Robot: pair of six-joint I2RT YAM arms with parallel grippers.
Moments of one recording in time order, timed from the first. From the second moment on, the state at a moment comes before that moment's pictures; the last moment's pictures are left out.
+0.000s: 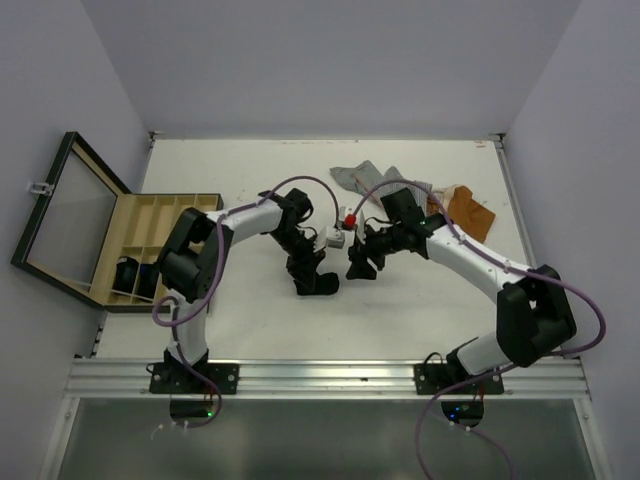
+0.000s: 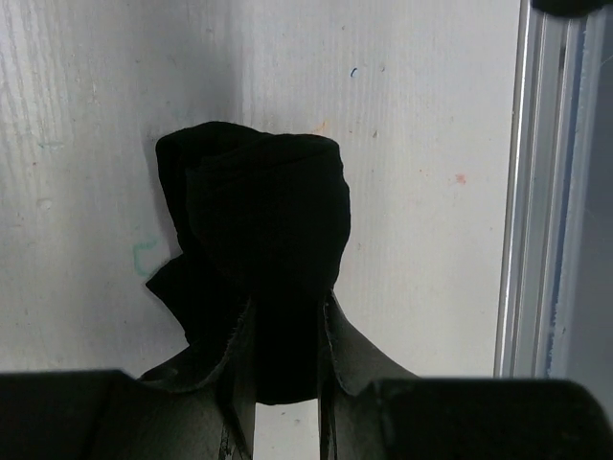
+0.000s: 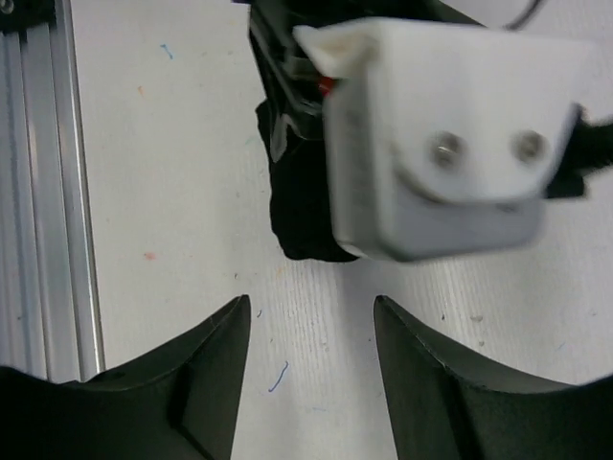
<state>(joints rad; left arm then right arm) -0.57 2.01 1.34 -0.90 0.78 0.84 0.47 1.49 1.01 -0.53 -0.77 -0.56</state>
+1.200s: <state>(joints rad) -0.49 2.09 1.36 -1.06 0.91 0.81 0.73 1.75 0.97 -0.21 -0.71 -0.54</state>
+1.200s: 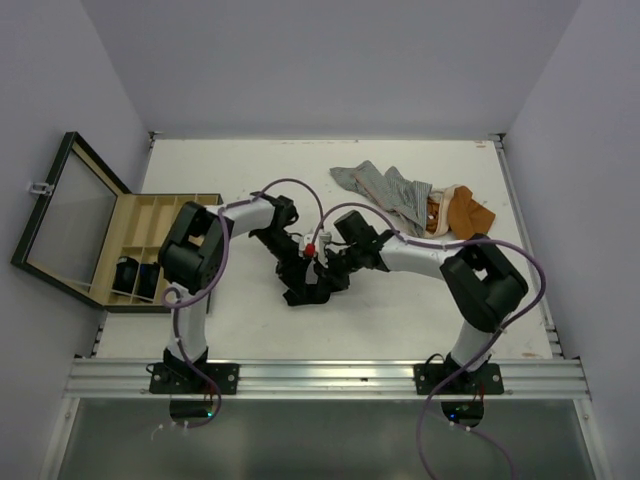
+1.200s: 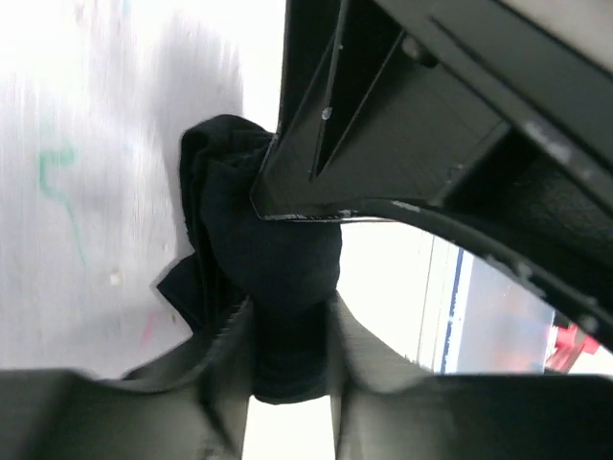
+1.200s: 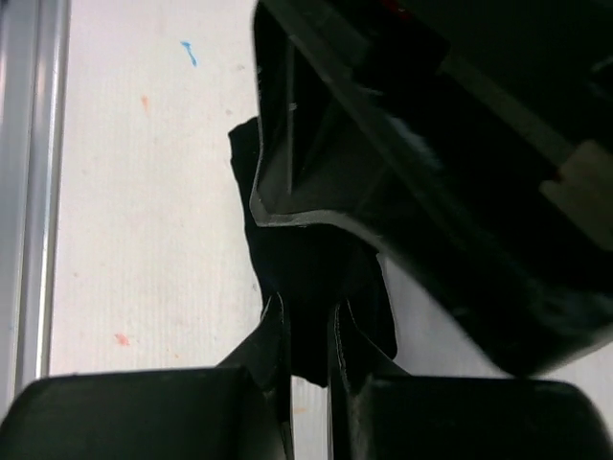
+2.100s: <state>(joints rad) -0.40 0.90 0.63 -0.54 0.51 0.82 0.73 2.04 1.23 -0.24 -0.96 -0.31</state>
